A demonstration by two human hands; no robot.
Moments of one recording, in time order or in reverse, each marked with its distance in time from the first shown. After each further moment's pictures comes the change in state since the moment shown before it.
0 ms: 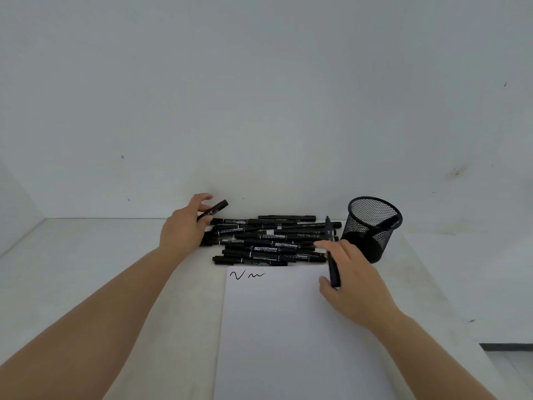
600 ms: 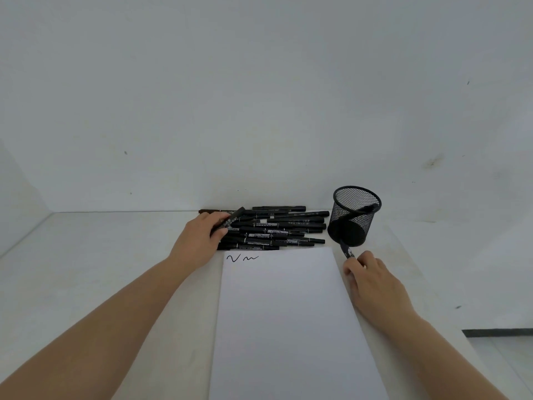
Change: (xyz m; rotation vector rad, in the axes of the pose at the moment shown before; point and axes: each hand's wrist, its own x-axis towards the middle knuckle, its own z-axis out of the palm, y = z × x) left_hand -0.058 0.036 -0.002 -0.029 -0.151 0.127; right_hand -0.053 0.040 -0.006 -0.375 -0.106 0.210
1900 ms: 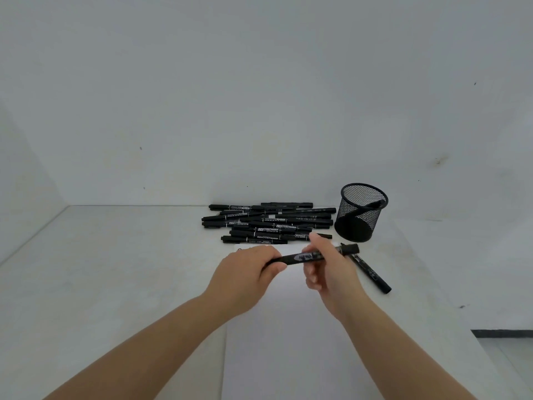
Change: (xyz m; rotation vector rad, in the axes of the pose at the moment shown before) left_hand -0.080 0.085 0.003 0.044 -0.131 0.230; right_hand 0.003 -0.107 -0.045 1.788 -0.192 0.506
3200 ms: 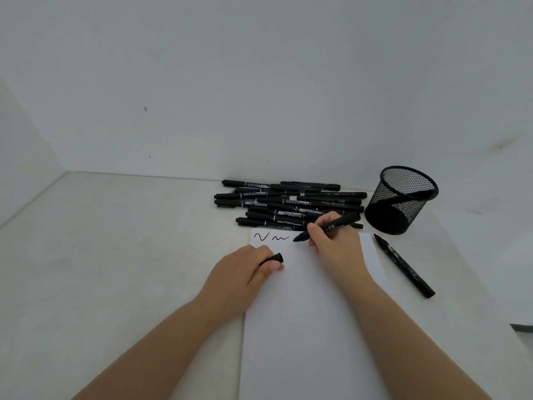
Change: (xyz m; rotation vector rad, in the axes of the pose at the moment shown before) left_hand -0.016 -0.059 0.019 -0.173 -0.111 -0.184; right_hand 0.075 0.034 0.008 -0.702 0.125 -0.379
